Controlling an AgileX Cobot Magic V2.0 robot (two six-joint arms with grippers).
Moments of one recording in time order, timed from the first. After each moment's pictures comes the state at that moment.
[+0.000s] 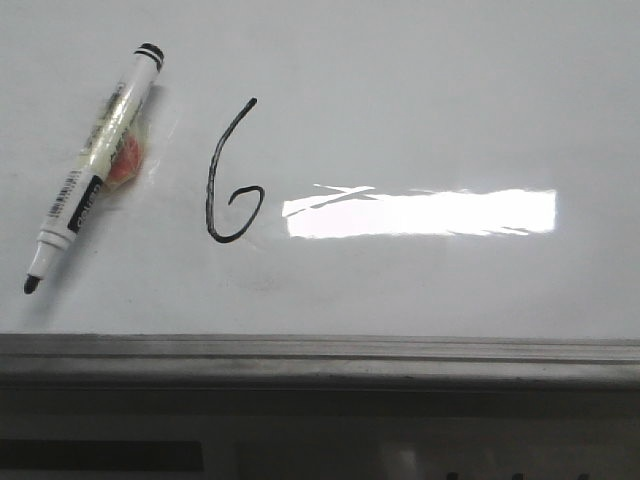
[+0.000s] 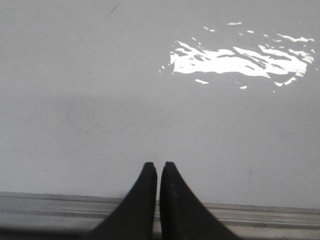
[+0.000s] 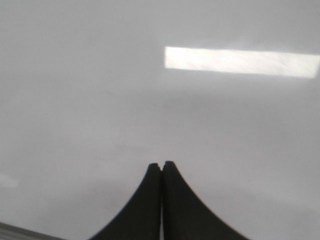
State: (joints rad) left arm 0.02 -0.01 0.00 -0.13 0.33 0.05; right arm 0.08 0.26 -0.05 -0.02 0.10 -0.02
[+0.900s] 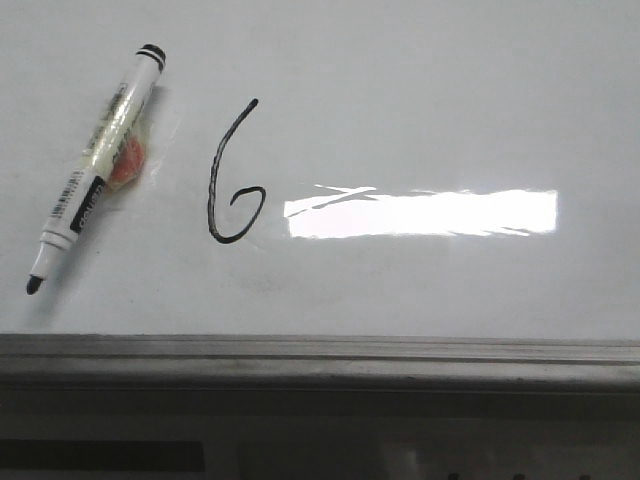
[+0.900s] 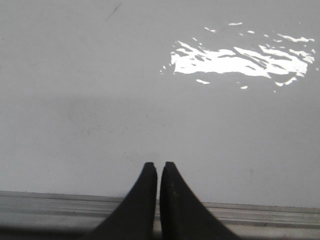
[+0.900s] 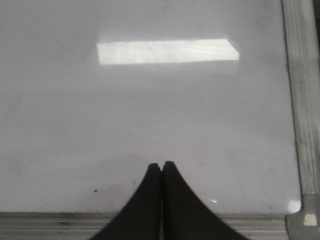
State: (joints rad) left arm 0.02 -0.01 0.00 -0.13 0.33 0.05; right arm -0.13 -0.01 0.01 -0.03 0.33 -0.02
